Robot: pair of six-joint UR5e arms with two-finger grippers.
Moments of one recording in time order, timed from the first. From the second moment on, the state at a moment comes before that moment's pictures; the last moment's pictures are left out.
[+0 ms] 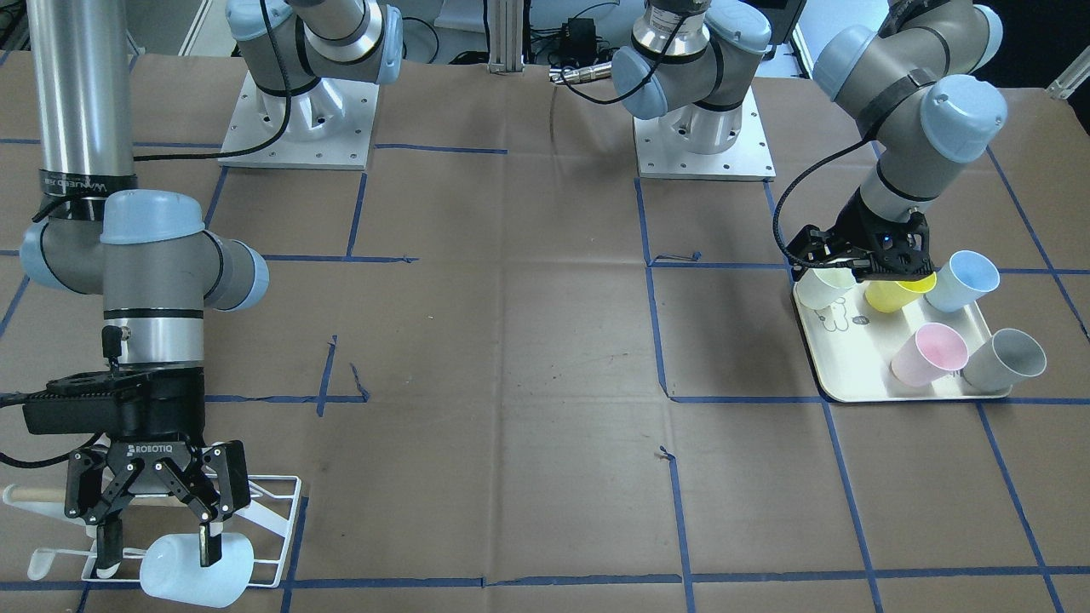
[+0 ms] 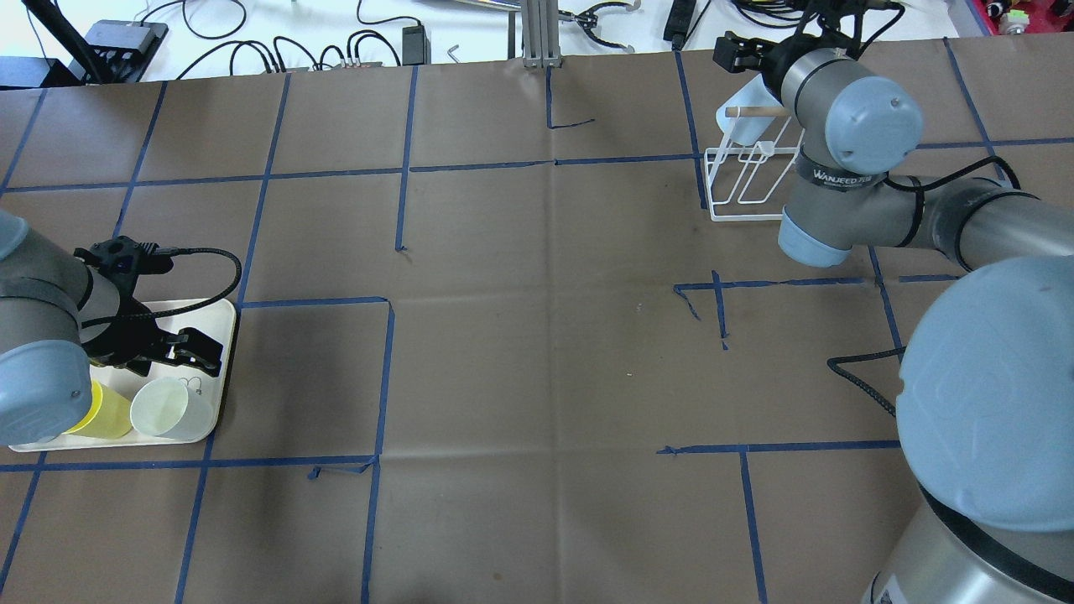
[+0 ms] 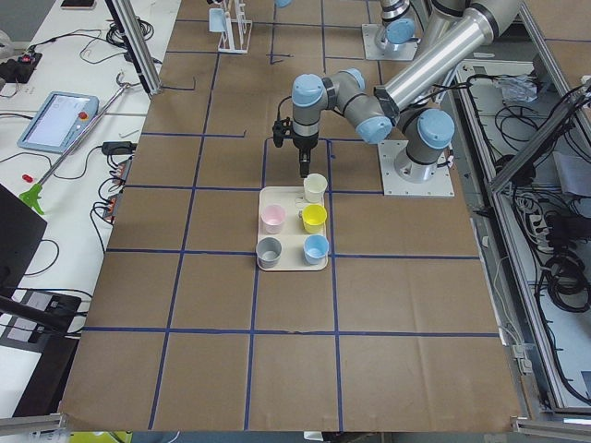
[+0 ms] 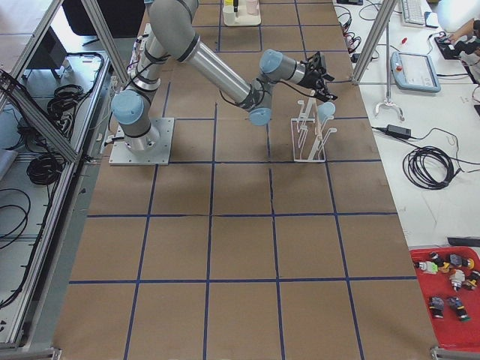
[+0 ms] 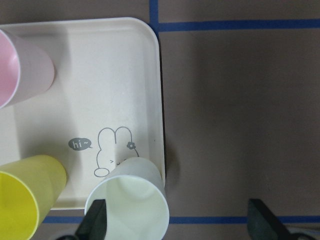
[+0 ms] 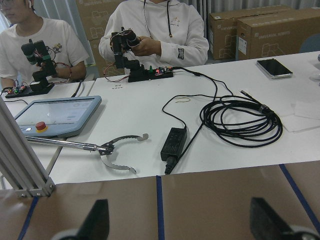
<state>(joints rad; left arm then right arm) -1.06 -1.53 -2.23 -0.96 1.61 0.55 1.47 -1.06 1.79 -3.42 -1.41 0.07</state>
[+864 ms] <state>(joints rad) -0.99 -1.53 -2.30 -0.93 1.62 0.57 1.66 -1.39 1.85 -3.19 -1.41 0.30</state>
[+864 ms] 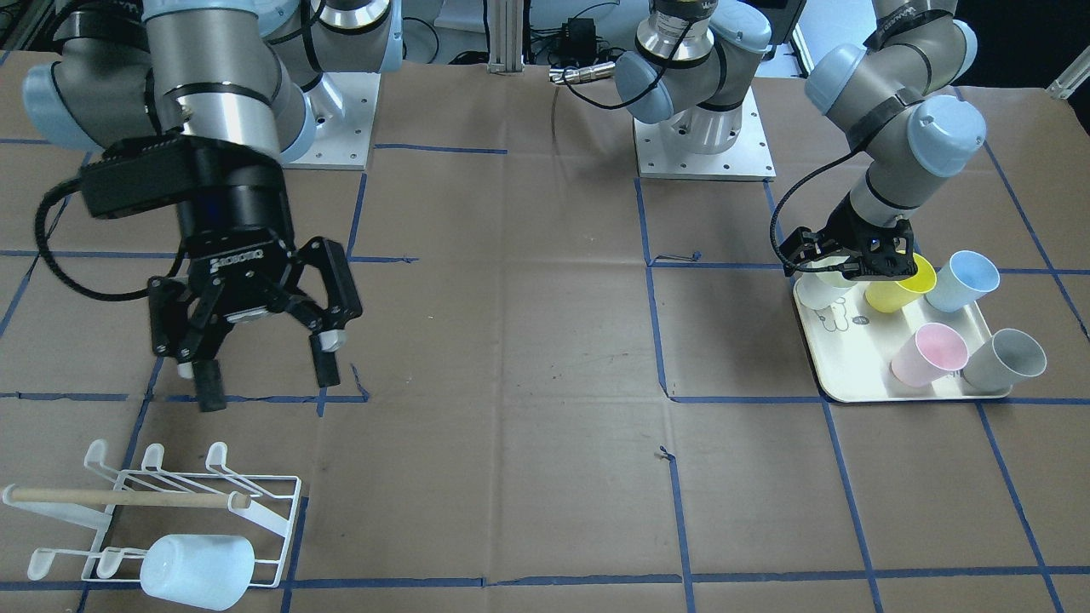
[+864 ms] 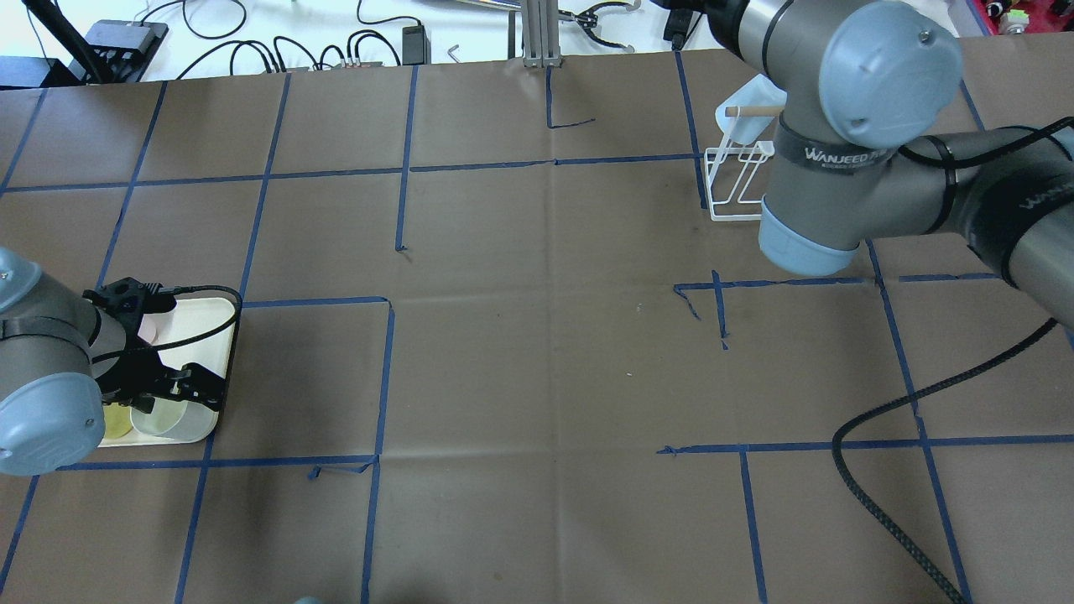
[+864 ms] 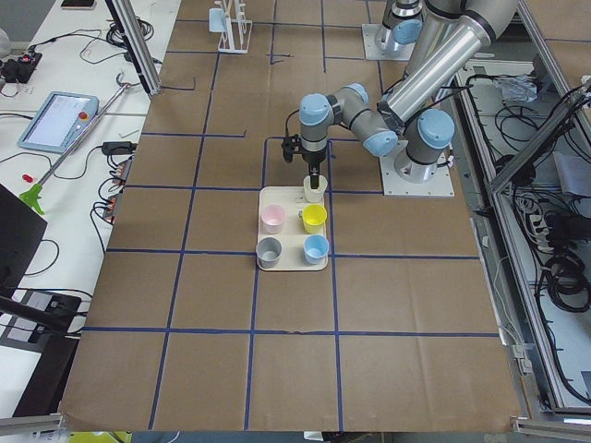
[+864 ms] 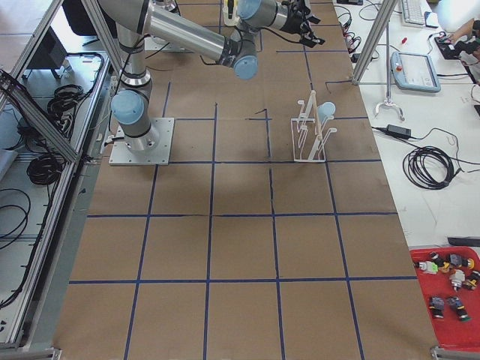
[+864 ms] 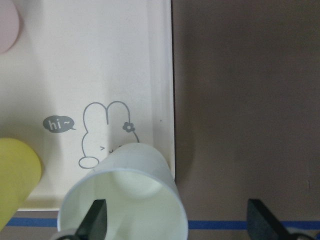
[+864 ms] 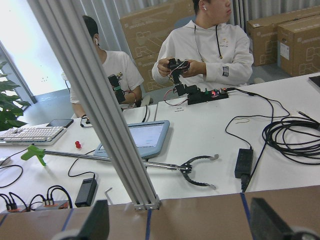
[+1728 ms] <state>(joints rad) -0.98 -1.54 -2.30 -0.92 1.61 0.57 1.87 -1.51 2.01 -3.20 -1.50 1.01</state>
